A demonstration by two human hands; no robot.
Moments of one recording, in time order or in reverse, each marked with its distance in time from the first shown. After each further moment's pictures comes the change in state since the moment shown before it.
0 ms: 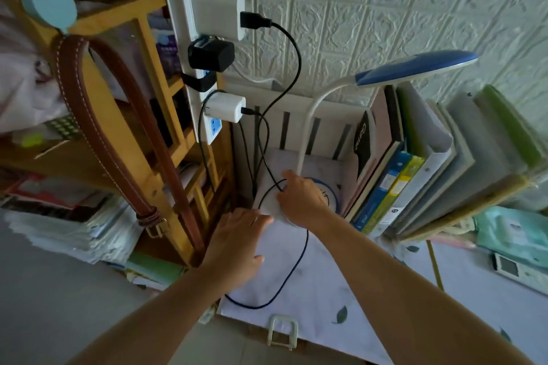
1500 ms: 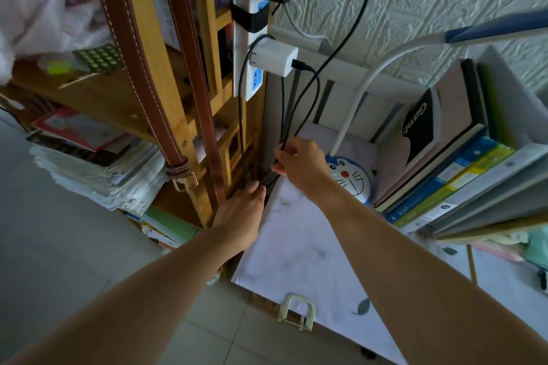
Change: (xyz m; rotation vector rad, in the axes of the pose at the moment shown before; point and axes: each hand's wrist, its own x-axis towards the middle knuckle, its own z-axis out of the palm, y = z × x) left_hand 0.006 -0.045 0.046 -0.027 -0.077 -0.254; right_hand 0.025 -0.037 0.041 0.504 -0.064 -0.005
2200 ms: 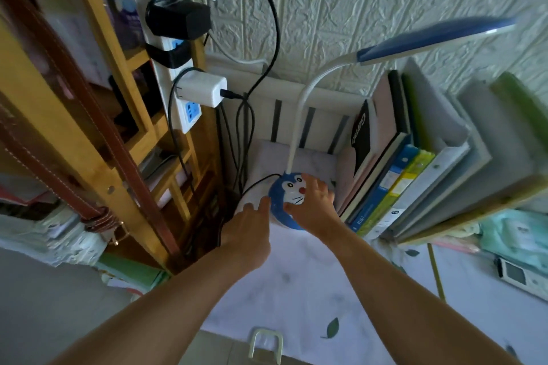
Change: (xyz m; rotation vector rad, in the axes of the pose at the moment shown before) left_hand 0.034 0.084 -0.005 -0.028 -0.033 -0.065; right_hand -0.009 0.087 -0.061 -0.290 0.103 0.178
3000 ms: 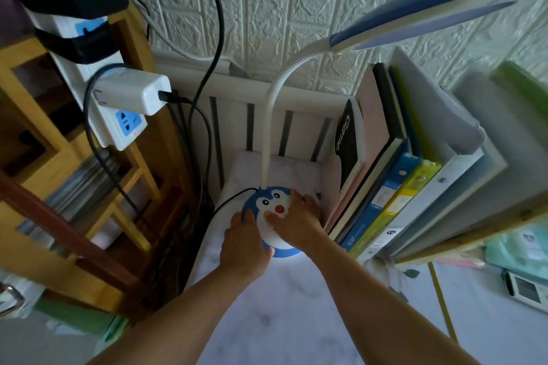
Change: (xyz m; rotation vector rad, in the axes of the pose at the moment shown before) left_hand 0.071 0.025 0.056 -0.433 0.025 -0.113; right_hand 0.068 0.041 0.019 -0.131 -0.042 0.119
